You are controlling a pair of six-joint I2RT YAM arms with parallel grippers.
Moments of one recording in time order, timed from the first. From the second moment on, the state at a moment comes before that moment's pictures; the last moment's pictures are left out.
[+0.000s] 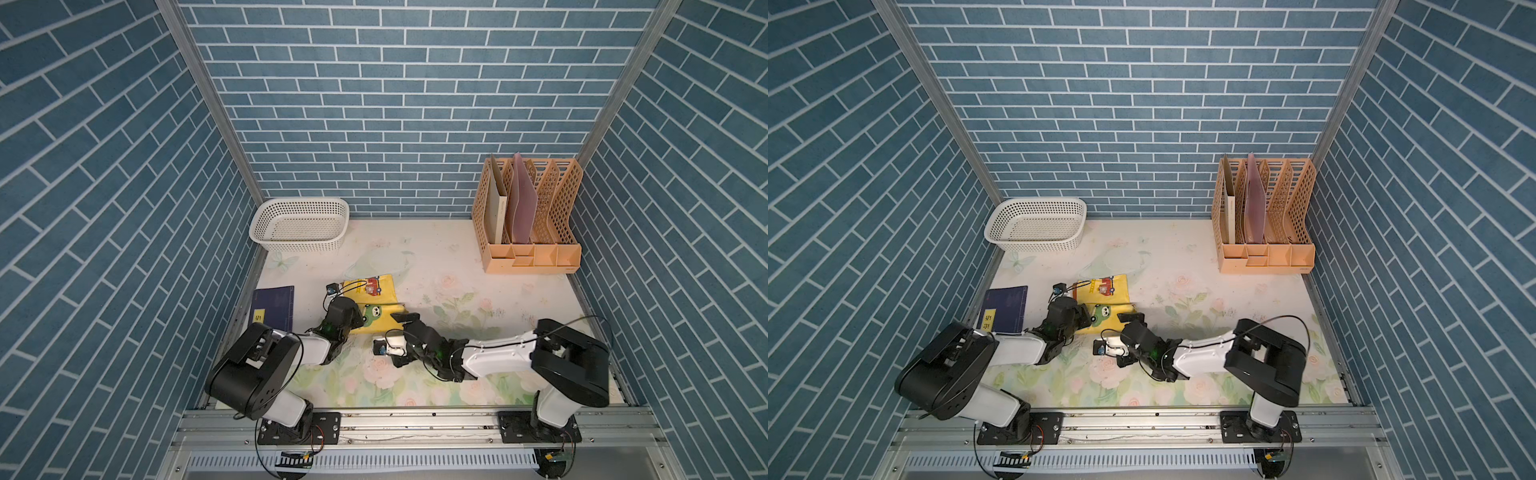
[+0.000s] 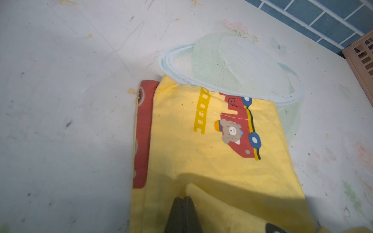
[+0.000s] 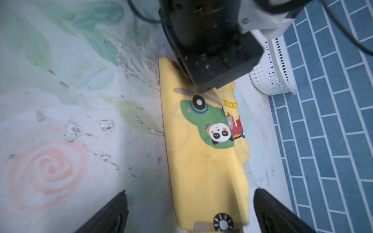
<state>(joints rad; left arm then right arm) -0.43 1.50 0.35 0.48 -0.24 -0.61 1.21 1.75 0.72 0.47 0.31 -0.80</state>
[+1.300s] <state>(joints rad) -0.21 1.27 0.38 0.33 -0.13 -0.61 0.90 2.25 1.93 -0.94 -0.54 -0.52</state>
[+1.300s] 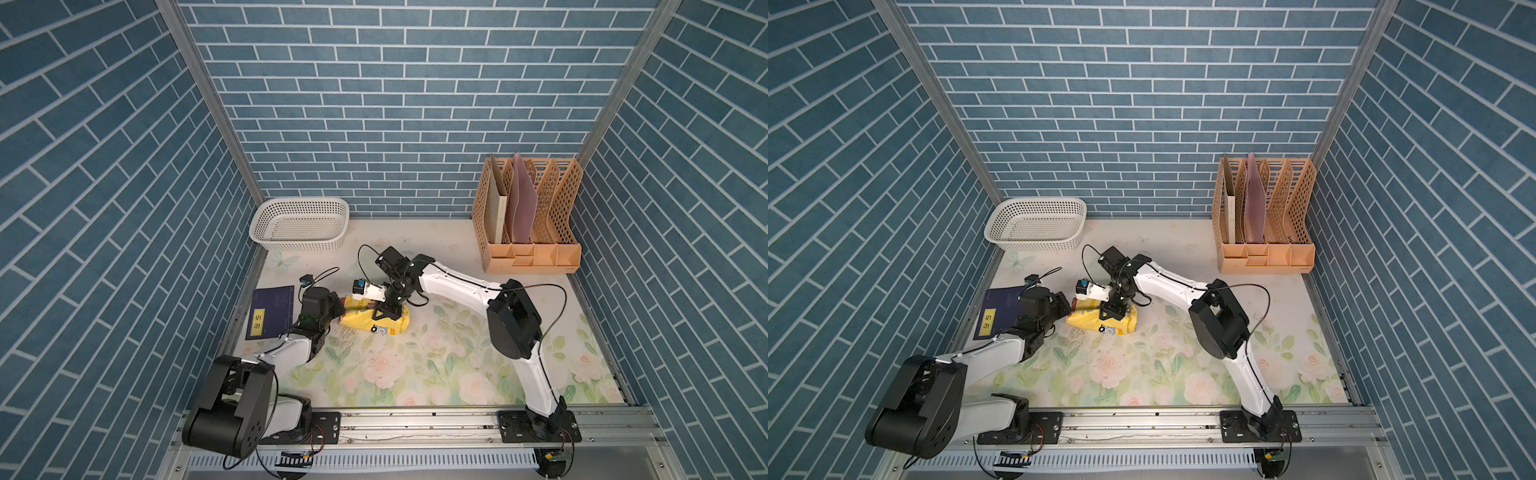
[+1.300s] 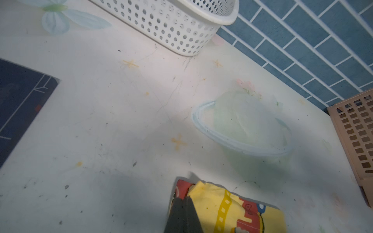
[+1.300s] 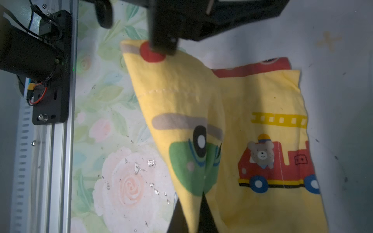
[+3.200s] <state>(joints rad) -0.40 1.45 0.41 0.41 -0.27 -0.63 1.16 2.07 1.13 0.24 0.28 -0.77</state>
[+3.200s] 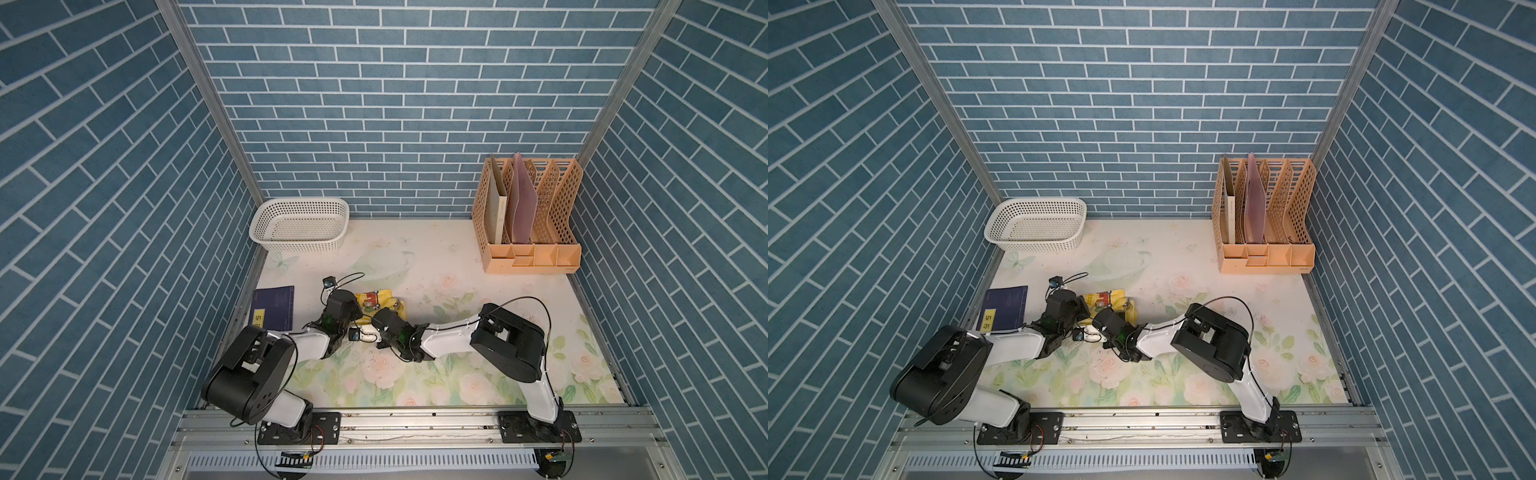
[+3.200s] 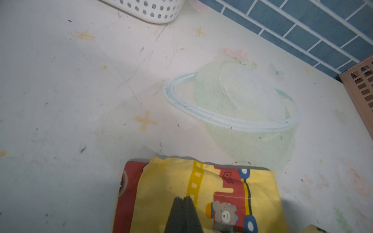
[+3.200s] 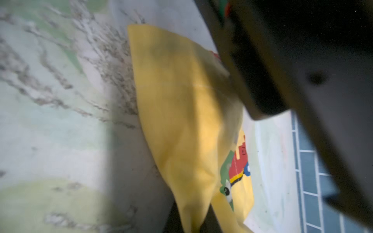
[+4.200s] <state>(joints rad) -0.23 0.93 0.24 0.23 -0.24 -0.64 0.88 2.41 2.04 -0.99 -0.57 -0.47</state>
